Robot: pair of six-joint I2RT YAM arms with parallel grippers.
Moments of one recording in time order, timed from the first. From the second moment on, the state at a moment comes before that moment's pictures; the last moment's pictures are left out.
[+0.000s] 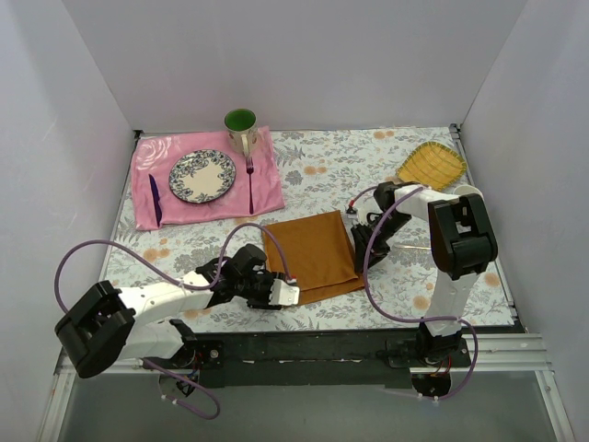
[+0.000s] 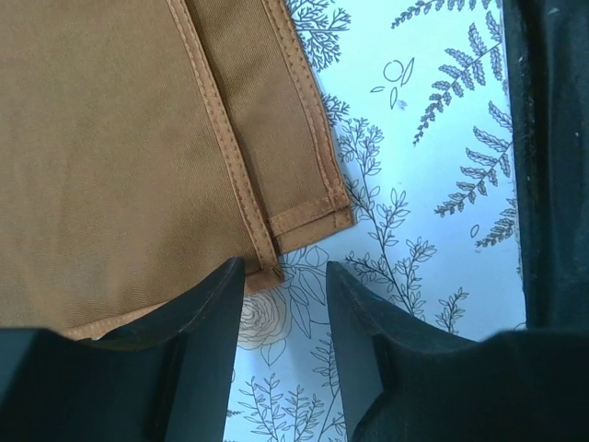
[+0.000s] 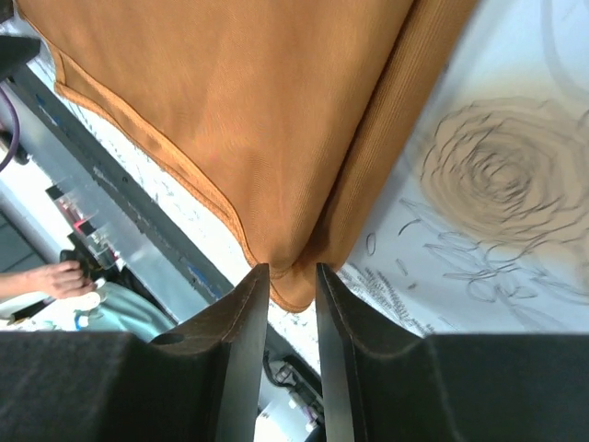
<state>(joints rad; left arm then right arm) -0.85 1.19 0.46 -0.19 0.39 0.81 0.27 1.90 1.15 -0.99 -0.70 -0.27</state>
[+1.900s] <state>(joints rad) -0.86 1.24 0.58 -0.26 0.34 0.80 0.31 1.90 1.20 -1.06 -0.73 -0.34</state>
